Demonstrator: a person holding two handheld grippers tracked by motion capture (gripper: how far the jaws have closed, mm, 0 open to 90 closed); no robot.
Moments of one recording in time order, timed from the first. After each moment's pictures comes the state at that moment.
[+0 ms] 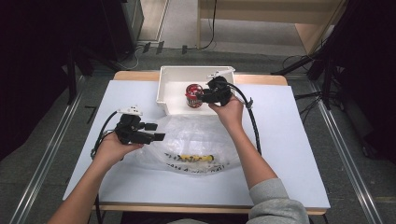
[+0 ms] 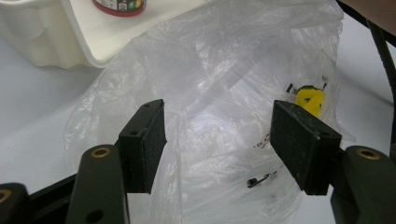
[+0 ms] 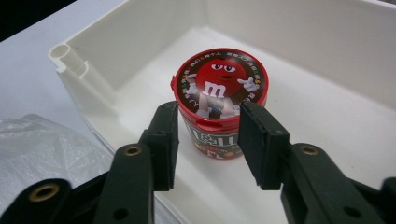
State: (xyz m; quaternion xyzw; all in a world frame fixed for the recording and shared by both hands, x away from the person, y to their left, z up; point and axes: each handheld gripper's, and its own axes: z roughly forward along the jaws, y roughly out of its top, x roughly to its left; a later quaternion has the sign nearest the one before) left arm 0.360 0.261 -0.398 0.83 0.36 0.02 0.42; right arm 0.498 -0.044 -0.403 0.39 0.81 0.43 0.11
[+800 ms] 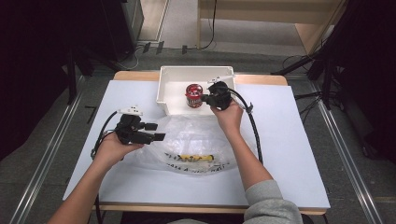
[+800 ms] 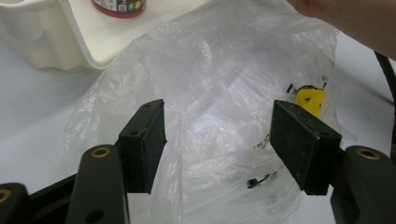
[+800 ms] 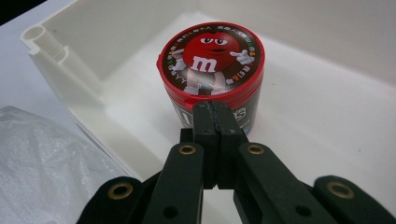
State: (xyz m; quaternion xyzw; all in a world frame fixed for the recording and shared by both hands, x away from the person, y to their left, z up) left arm 0.359 0.260 -0.398 0.83 0.36 0.02 0.42; right arm 0.497 -0.046 -0.423 0.40 0.80 0.43 0.11
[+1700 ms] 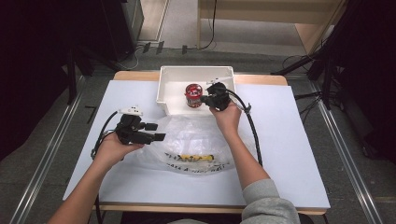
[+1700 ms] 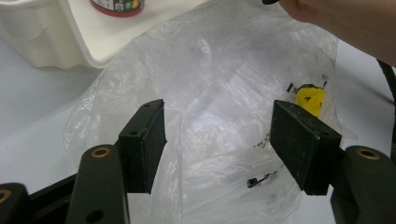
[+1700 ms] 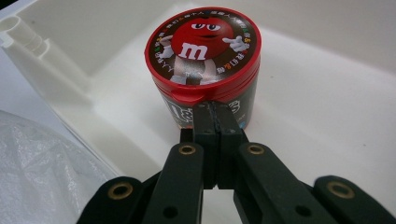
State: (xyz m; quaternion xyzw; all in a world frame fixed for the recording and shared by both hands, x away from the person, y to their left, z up) left arm 0.360 0.260 -0.399 0.83 0.36 0.02 0.42; right arm 0.501 -0.041 -0.432 0.41 0.80 0.41 0.11
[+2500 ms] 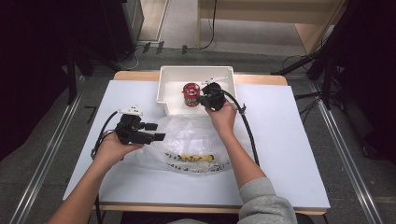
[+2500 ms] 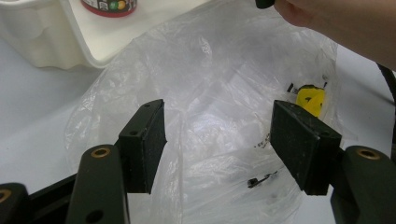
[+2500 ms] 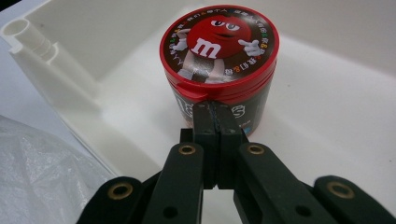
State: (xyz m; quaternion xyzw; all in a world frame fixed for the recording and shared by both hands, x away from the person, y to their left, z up) left arm 0.360 0.260 -0.399 0.83 0.36 0.02 0.42; right arm 0.501 -0.025 -0.433 0.41 0.80 0.41 0.11
